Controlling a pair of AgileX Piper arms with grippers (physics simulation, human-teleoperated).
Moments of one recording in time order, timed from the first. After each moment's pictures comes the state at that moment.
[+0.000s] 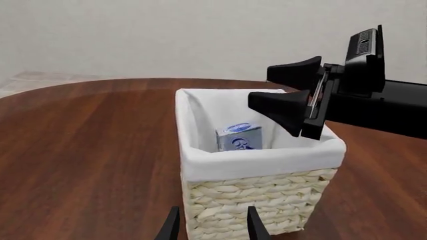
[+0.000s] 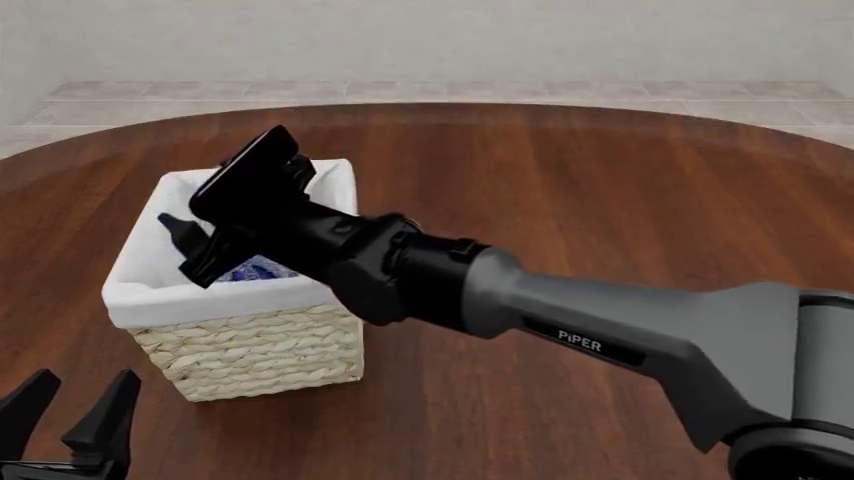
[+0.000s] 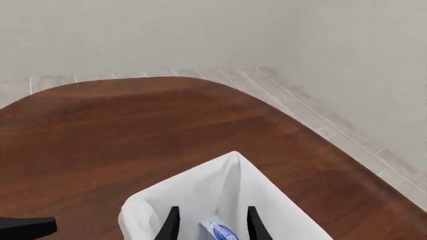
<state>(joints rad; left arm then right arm) -0.07 0.03 0.00 0.06 -0.09 1.00 1.98 -1.61 -0.18 -0.23</state>
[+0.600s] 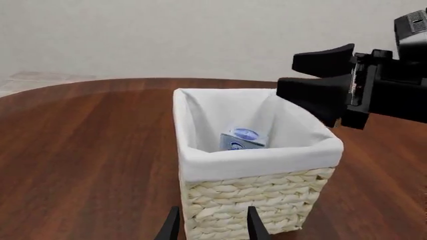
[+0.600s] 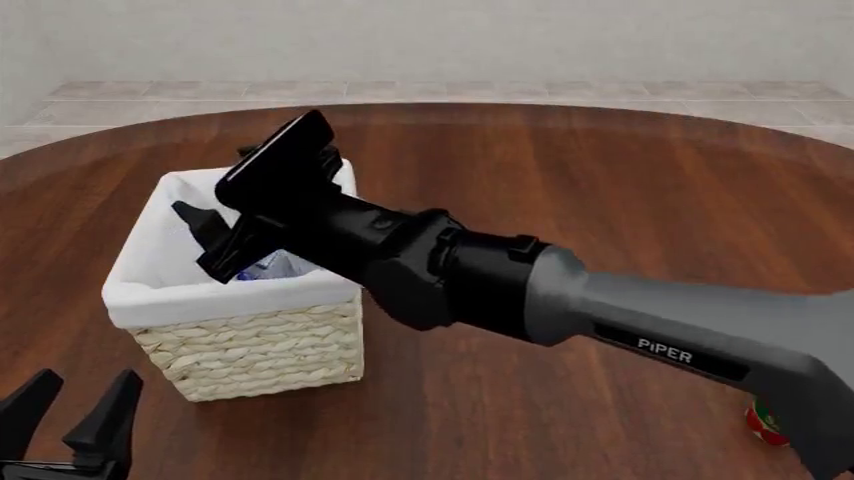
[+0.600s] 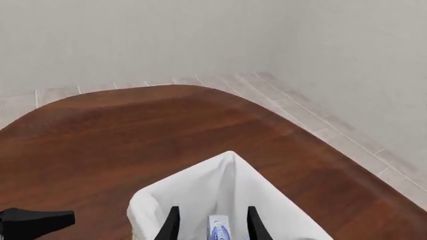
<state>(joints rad) -0.08 0.03 0.00 0.06 -0.09 0.99 1.84 -1.47 -0.21 -0.20</state>
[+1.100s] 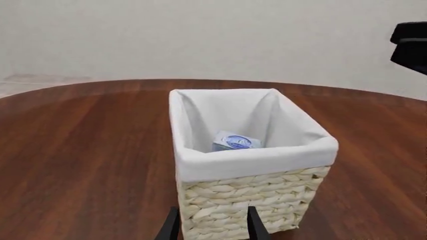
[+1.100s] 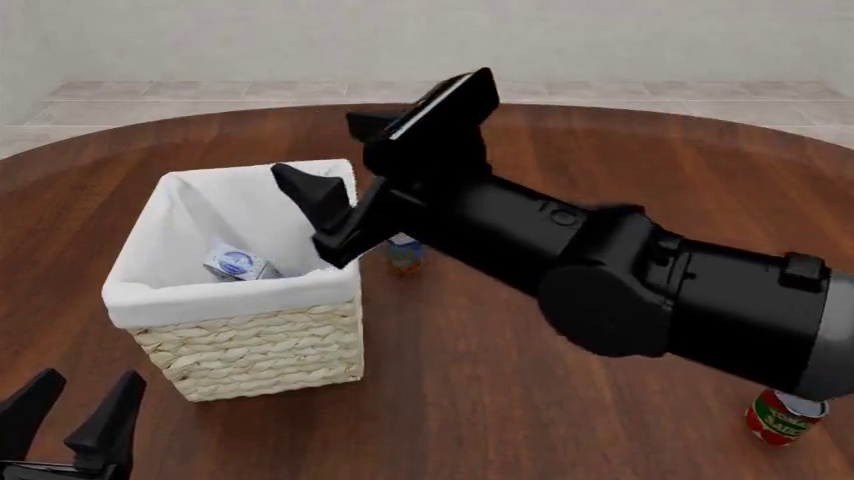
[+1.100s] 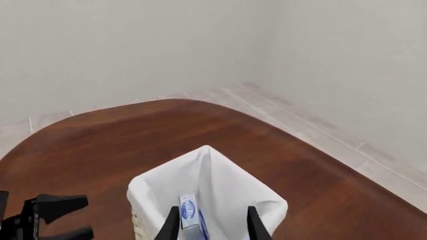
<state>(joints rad) -0.09 0.02 0.00 0.06 -0.09 0.93 1.44 -1.14 -0.21 -0.13</state>
